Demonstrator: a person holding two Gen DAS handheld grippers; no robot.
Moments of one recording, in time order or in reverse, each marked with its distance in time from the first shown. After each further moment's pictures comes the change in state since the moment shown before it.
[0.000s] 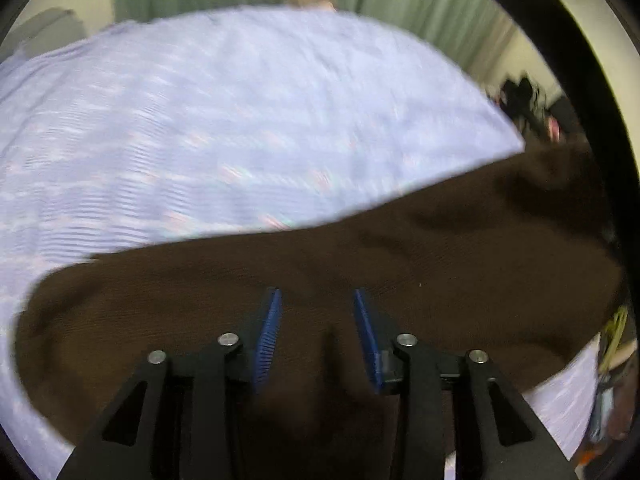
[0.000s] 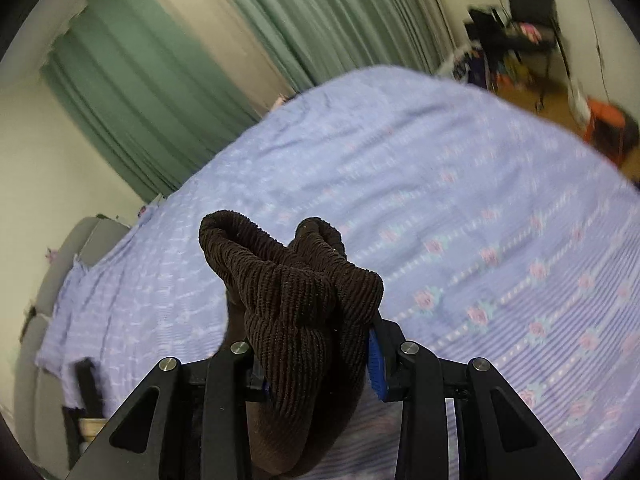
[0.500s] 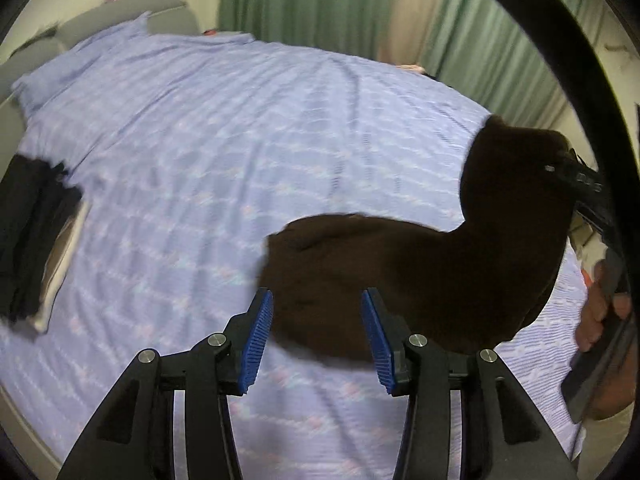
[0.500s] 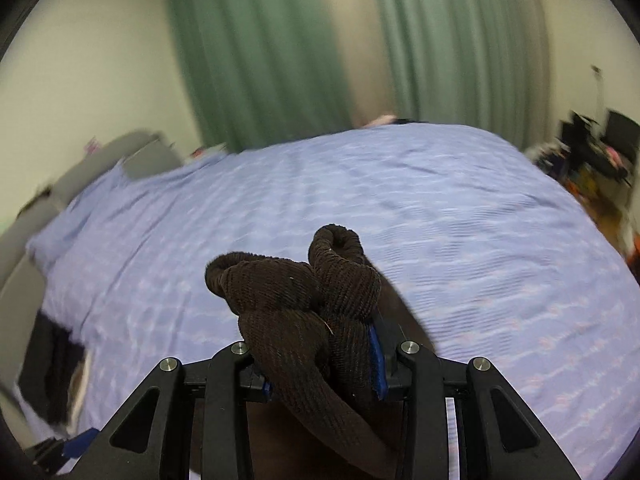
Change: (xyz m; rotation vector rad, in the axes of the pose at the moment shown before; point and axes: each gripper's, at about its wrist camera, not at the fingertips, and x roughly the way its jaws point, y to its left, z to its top) left arm -0.167 0.162 -0.099 -0.208 -0.132 0.154; right arm 0.006 0.247 -0.079 -0.430 -0.027 0.067
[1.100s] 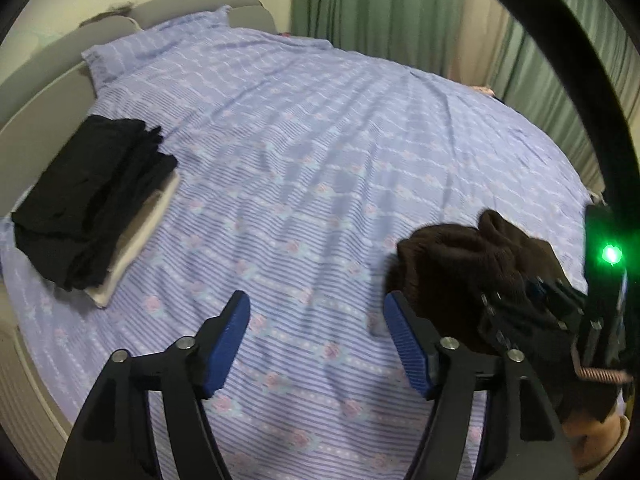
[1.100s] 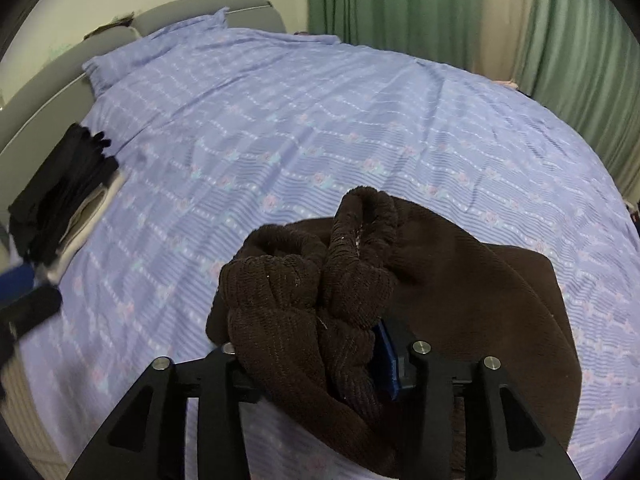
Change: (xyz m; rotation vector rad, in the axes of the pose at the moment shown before) left arm -0.007 0.097 -0.011 -0.106 -0.064 0.203; right arm 0.062 0.131 -0.126 -0.385 0.306 0.144
